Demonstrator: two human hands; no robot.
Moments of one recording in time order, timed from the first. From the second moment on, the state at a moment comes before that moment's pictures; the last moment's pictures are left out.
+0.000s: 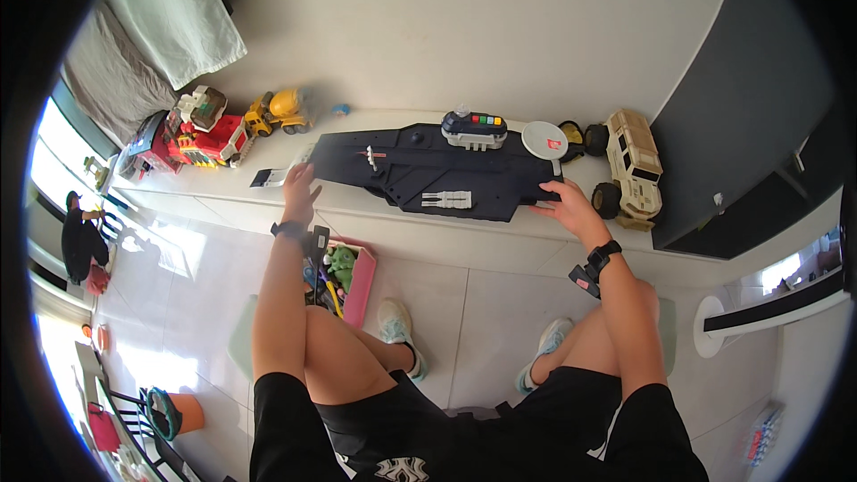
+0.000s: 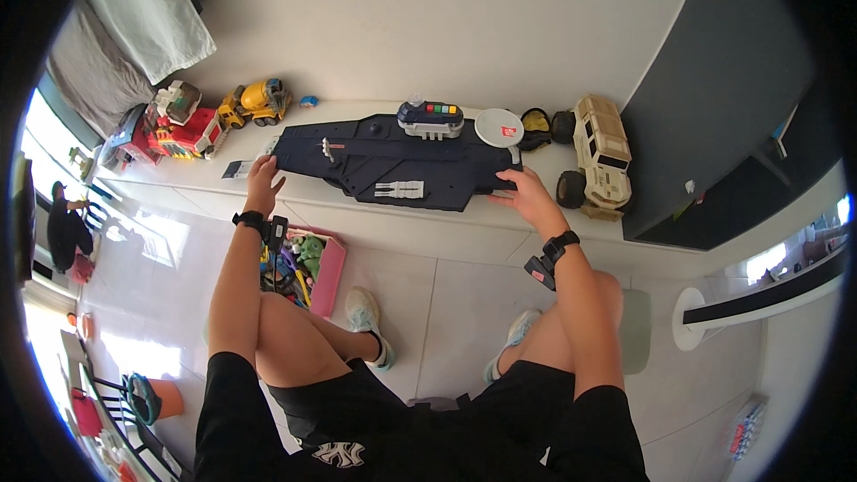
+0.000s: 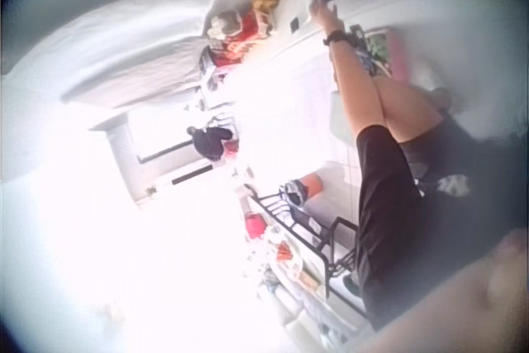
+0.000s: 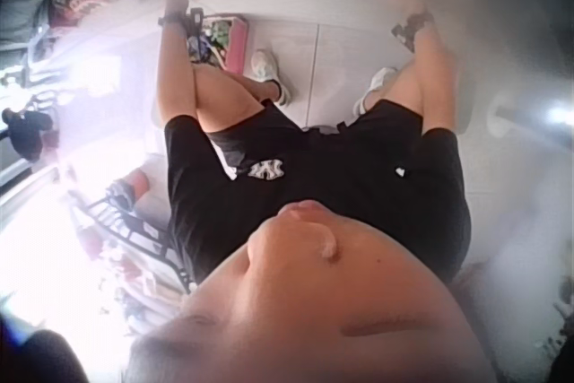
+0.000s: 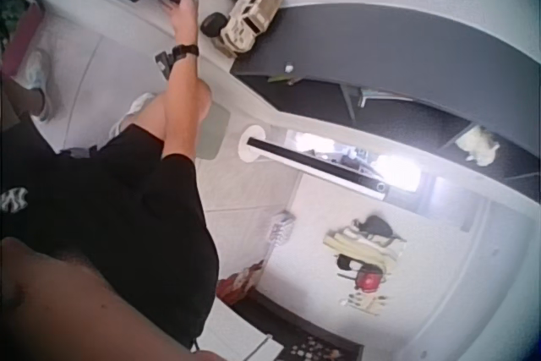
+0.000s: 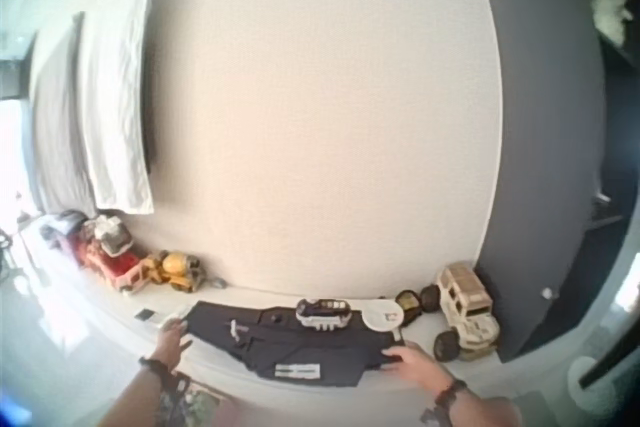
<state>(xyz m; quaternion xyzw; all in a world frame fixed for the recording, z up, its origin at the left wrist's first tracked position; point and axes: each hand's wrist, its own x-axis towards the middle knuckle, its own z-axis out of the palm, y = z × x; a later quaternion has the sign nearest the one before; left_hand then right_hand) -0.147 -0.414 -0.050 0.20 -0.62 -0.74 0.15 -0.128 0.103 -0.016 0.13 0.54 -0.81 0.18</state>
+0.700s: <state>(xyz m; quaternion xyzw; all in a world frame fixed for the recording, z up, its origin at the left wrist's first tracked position) -0.169 -0.410 -0.061 0.25 -0.55 -0.79 0.11 -0.123 0.115 -0.033 0.11 0.55 -0.81 0.16</state>
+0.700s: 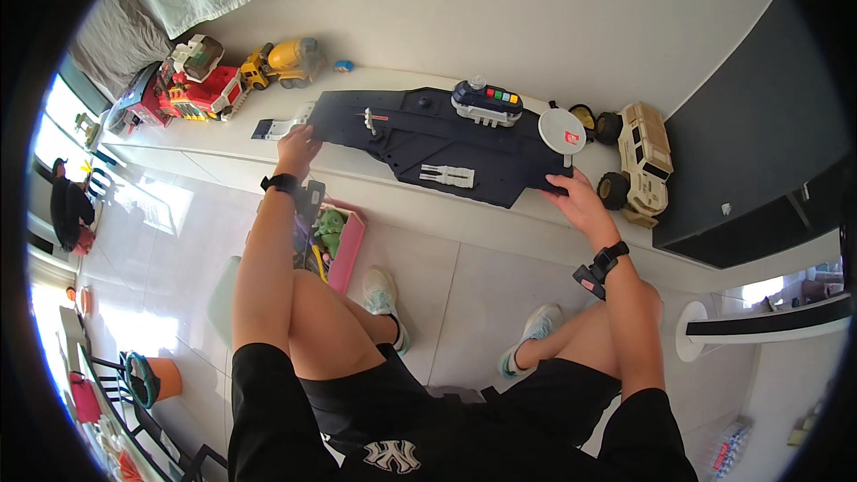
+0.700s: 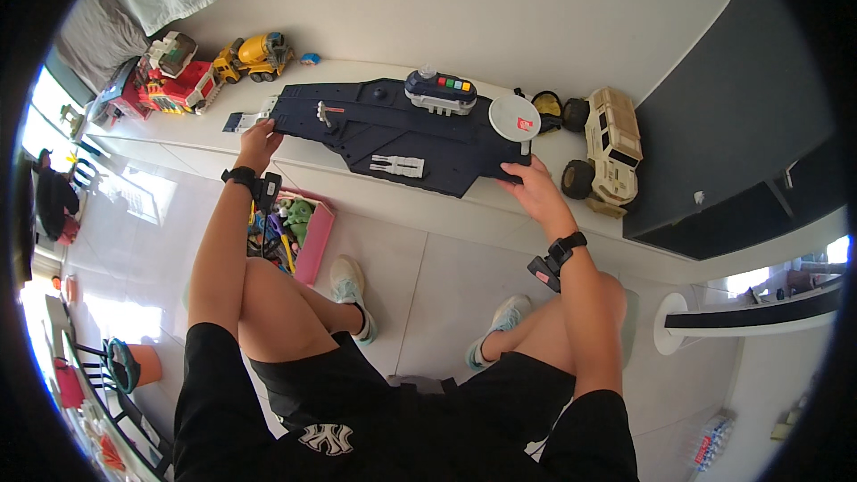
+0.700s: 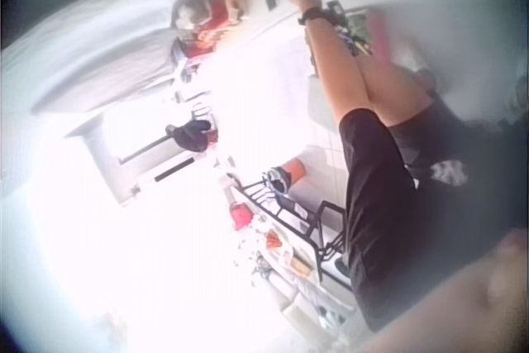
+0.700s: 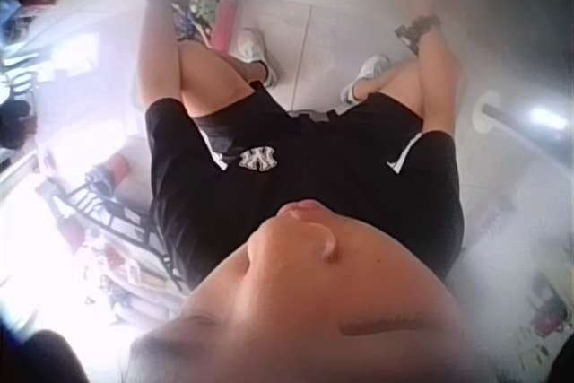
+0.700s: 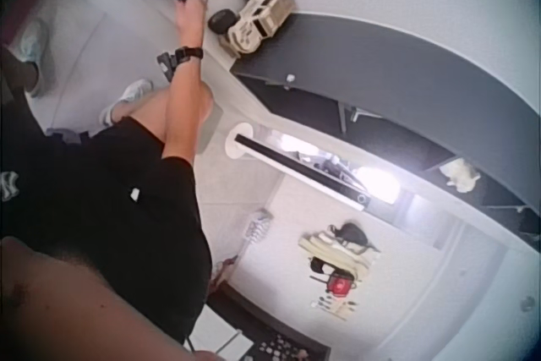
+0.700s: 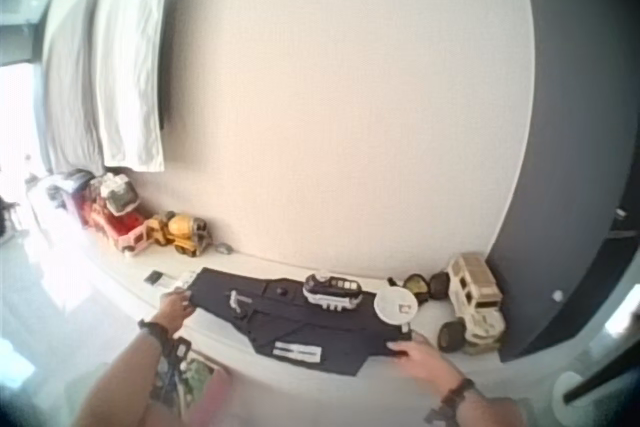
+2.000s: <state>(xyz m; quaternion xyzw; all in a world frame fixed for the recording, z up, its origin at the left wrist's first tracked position) -0.127 -0.347 -0.038 0.24 -0.50 -0.83 -0.04 -0.128 0.065 -0.031 0.13 0.74 -0.64 0.16</state>
